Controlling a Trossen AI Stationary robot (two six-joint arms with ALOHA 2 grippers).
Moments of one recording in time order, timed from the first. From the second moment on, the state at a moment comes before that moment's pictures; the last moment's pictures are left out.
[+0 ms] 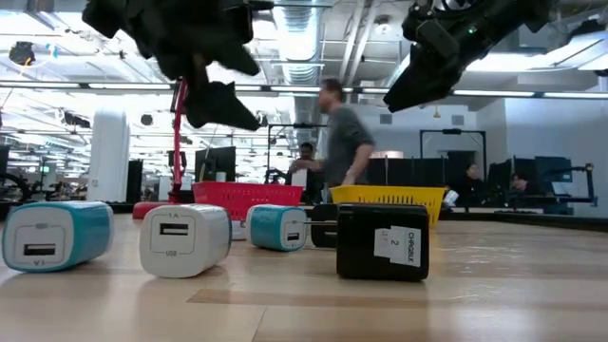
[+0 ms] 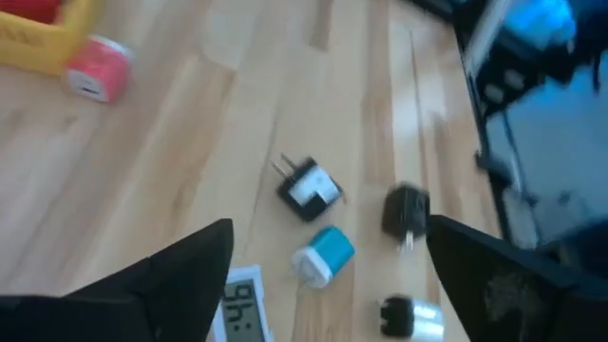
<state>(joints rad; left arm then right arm) -0.22 1.43 0.75 0.06 -0.01 -0.51 -0.05 1.15 0.76 -0.23 0.29 0.12</state>
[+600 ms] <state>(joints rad) -0.41 1.72 0.75 0.06 -0.44 -0.60 -0.07 1.15 0.76 -0.23 0.29 0.13</state>
